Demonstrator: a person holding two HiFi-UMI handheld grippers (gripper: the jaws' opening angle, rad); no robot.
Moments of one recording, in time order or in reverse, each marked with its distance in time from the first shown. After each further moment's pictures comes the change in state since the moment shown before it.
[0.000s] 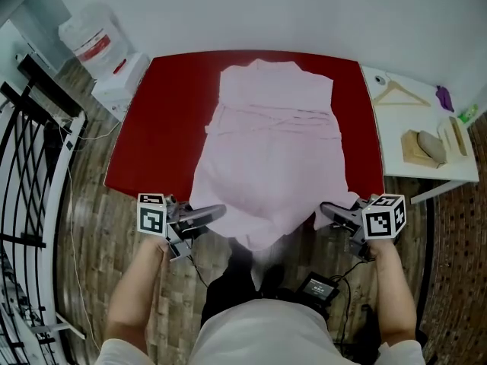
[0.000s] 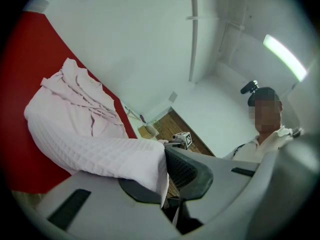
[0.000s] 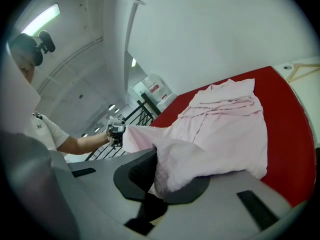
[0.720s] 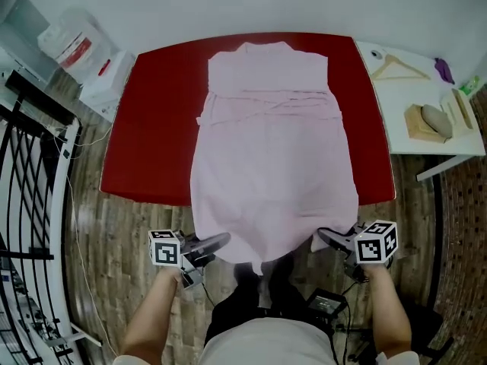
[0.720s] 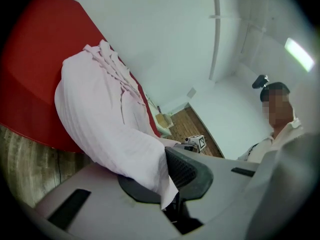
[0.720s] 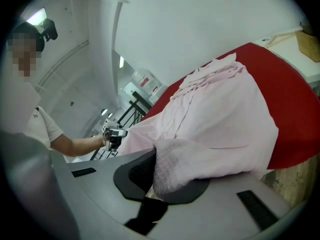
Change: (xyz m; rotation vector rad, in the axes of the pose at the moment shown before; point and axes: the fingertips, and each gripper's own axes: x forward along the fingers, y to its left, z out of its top) left arm -0.016 0.049 -0.117 -0.182 0.026 0.146; right arm 0.020 -0.003 -0.122 0.142 0.017 -0.052
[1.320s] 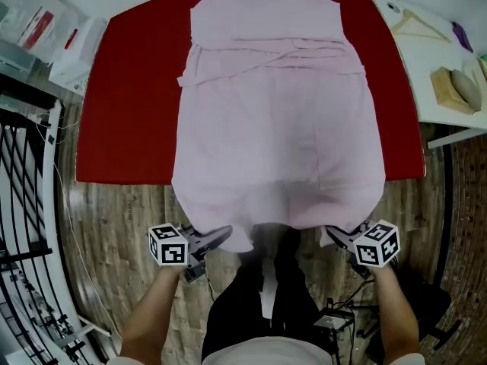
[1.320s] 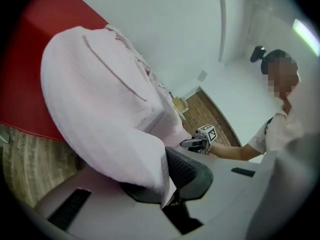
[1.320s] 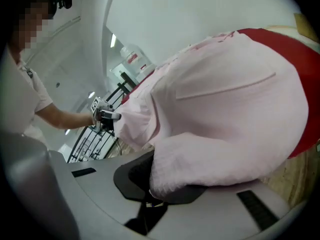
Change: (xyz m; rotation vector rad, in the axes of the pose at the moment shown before) left arm 0.002 0.118 -0.064 0.065 0.142 0.116; right arm 0.063 -0.075 -0.110 -0.058 0.157 -0.151
